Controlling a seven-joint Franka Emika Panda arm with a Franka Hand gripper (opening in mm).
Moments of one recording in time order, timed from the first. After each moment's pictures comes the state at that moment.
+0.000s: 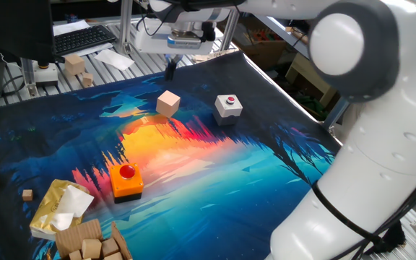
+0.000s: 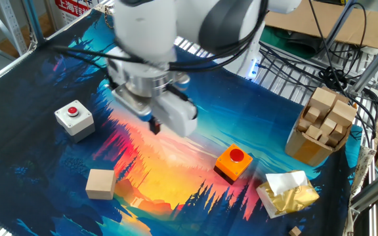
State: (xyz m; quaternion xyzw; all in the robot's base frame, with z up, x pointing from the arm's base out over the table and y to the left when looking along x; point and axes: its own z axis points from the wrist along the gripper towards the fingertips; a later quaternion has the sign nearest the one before) arm 0.579 -0.006 0.285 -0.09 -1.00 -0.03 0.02
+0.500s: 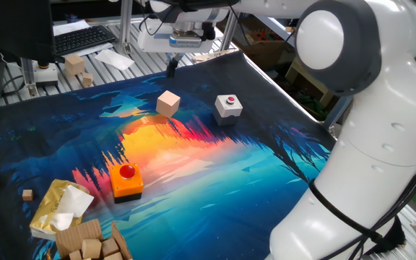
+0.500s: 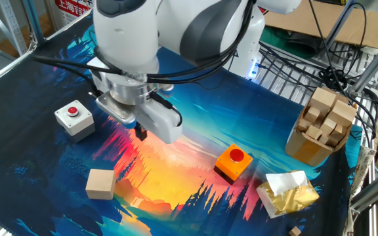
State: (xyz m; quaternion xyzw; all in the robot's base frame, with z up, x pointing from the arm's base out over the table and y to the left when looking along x) arm 0.595 -0.022 0.276 -0.08 -1.00 -0.02 0.02
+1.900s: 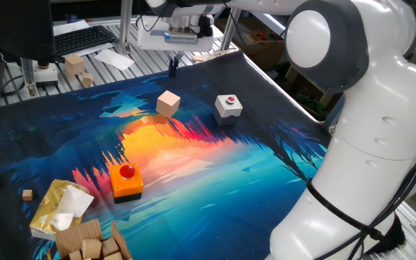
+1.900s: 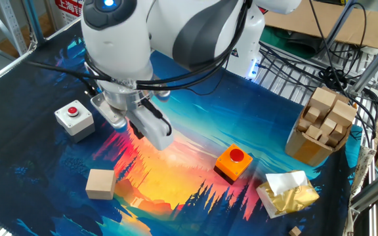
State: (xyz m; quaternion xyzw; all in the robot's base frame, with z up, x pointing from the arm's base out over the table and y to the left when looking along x) arm 0.595 -0.023 0.276 -0.17 -0.98 0.01 0.06
